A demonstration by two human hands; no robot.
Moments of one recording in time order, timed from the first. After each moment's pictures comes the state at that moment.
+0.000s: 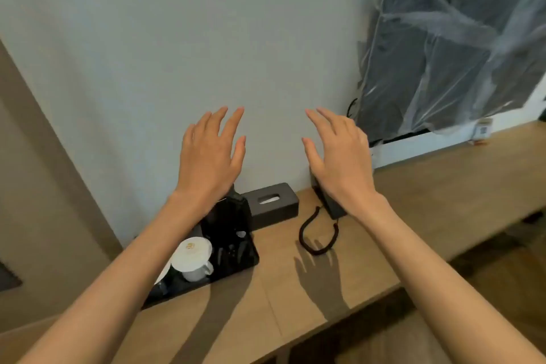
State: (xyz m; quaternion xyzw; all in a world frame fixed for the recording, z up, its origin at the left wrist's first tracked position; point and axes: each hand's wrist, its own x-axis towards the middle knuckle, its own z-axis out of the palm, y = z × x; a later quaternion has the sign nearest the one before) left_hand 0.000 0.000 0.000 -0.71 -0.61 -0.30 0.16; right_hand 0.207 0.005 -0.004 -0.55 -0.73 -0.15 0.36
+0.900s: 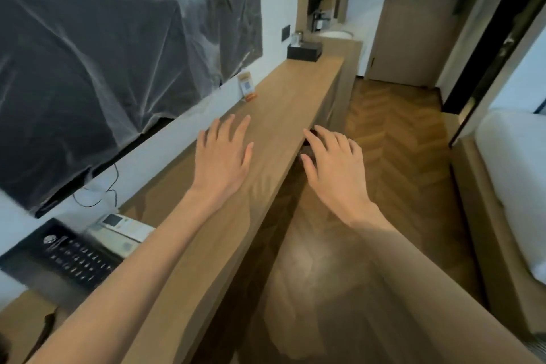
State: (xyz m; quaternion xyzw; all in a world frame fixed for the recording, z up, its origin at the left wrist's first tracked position) left_hand 0.617 0.156 -0.078 -0.92 -0.33 -0.21 0.03; right_hand 0.753 0.009 -0.092 -0.86 -0.45 -0.20 0.15
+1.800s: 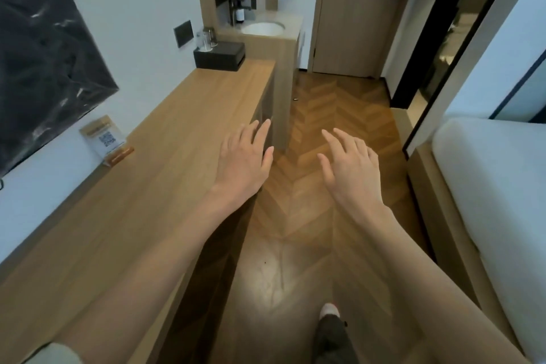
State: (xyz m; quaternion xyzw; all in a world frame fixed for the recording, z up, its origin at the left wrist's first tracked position) left_hand 1.255 0.329 -0.134 -0.96 -0.20 -0.18 -0.09; right_hand 1.352 0.163 -0.147 -0.92 -0.32 -0.17 0.16
